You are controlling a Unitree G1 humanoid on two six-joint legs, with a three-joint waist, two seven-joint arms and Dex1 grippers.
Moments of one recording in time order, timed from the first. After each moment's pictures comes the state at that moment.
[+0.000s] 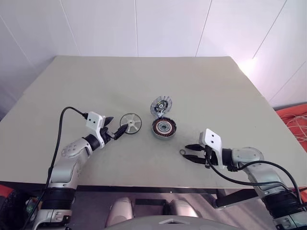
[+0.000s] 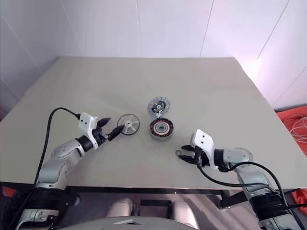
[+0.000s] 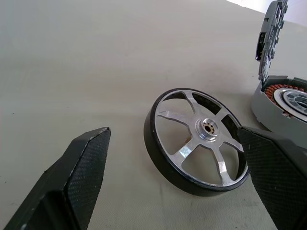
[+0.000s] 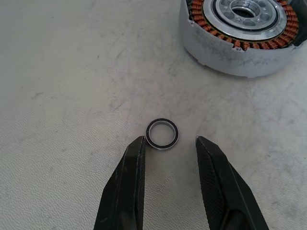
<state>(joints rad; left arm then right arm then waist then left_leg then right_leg) -0.12 0.36 0.08 -0.01 -0.35 0.31 -0.61 -0.05 -0.67 0.14 -0.01 0.20 0.14 1.06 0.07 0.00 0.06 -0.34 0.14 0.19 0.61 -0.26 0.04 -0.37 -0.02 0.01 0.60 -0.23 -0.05</state>
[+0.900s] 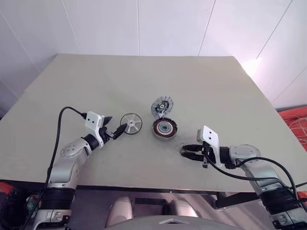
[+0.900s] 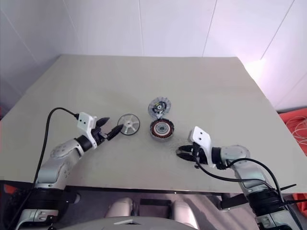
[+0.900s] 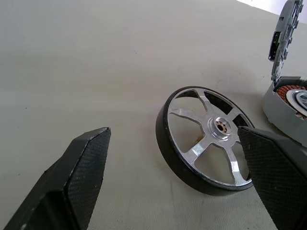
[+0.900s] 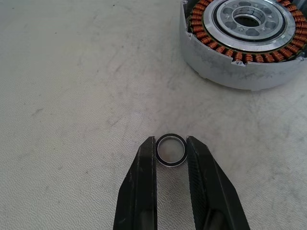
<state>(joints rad) -0.12 0.36 0.09 -0.01 -0.35 0.31 -0.60 -0.08 -0.66 0.15 -0.02 0.21 0.21 1.09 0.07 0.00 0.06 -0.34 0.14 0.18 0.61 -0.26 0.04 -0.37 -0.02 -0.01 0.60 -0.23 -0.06</state>
